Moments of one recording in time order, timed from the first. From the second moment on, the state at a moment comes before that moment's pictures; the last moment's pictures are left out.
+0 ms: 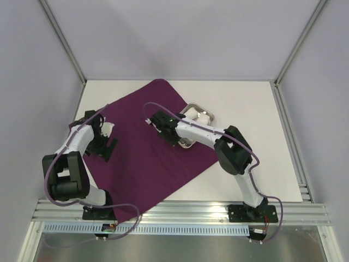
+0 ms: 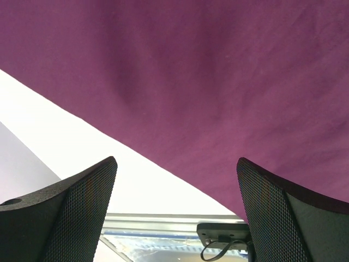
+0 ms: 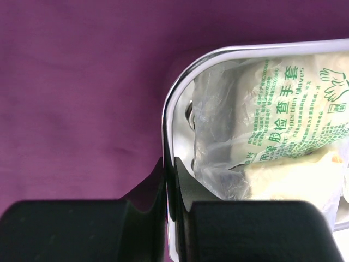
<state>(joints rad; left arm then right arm) 0.14 1.46 0.94 -0.88 -0.09 0.42 0.85 2.15 1.73 -0.81 0.25 -0.04</state>
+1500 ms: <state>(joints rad) 0.29 1.32 0.93 -0.94 0.00 0.45 1.32 1.98 1.71 -0.63 0.31 0.04</state>
